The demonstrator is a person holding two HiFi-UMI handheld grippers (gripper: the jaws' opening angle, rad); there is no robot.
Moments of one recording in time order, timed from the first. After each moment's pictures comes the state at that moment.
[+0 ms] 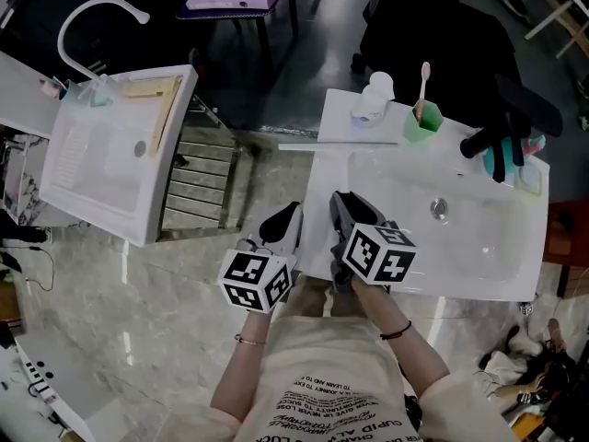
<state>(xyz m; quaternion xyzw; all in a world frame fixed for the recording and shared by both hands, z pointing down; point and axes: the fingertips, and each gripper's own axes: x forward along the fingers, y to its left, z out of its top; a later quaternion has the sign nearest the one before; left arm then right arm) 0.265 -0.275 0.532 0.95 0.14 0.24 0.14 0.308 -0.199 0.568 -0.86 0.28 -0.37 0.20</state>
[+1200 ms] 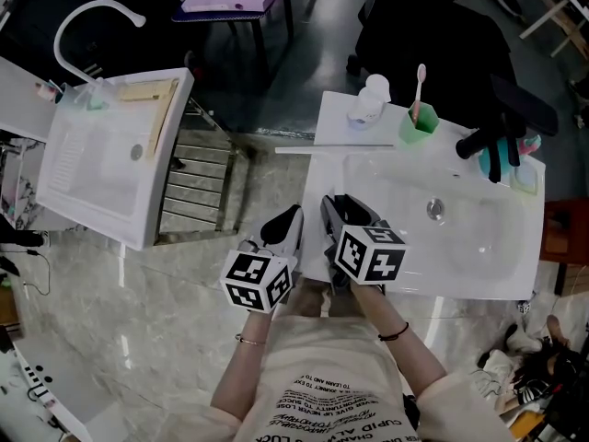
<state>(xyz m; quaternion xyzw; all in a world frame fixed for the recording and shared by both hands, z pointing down) 0.267 -0.269 0.540 0.95 0.15 0.24 0.14 0.305 -0.207 0.574 -0.86 0.29 -0.39 0.15</state>
